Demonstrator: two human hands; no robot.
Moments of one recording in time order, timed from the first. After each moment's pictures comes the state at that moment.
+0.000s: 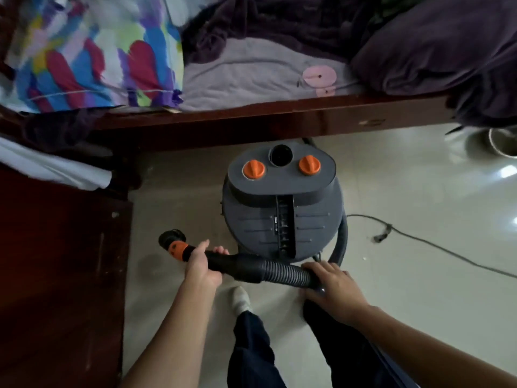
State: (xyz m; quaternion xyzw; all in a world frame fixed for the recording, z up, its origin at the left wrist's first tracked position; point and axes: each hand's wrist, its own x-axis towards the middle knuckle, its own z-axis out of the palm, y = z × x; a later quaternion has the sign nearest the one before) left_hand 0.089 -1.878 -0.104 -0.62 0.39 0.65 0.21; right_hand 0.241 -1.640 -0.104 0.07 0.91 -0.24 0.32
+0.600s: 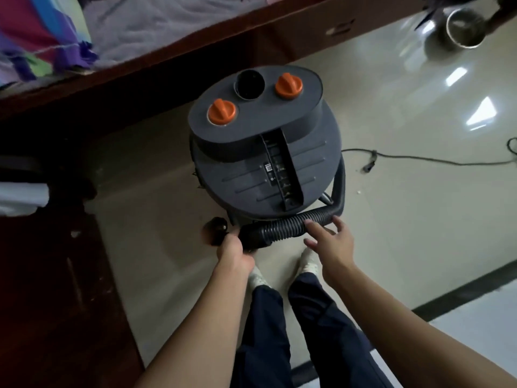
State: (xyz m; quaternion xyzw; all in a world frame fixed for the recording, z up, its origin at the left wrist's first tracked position) left_hand 0.135 -1.863 -0.206 -0.55 0.46 0.59 0.36; right_hand 0.254 -1.740 -0.185 0.66 0.41 -0.62 -0.07
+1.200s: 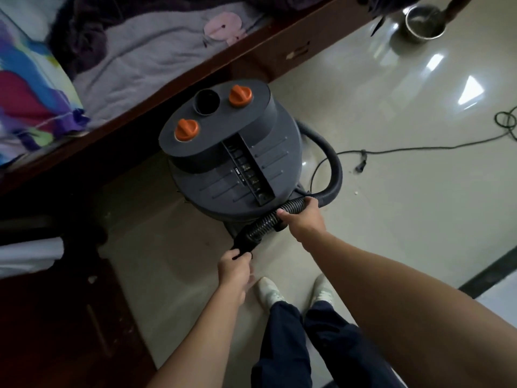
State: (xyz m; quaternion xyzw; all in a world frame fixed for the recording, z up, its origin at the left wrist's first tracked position) left_hand 0.146 -1.871 -0.182 -0.27 0.74 0.42 0.44; right_hand 0.197 -1.709 -0.199 0.64 0.54 -0.54 0.06
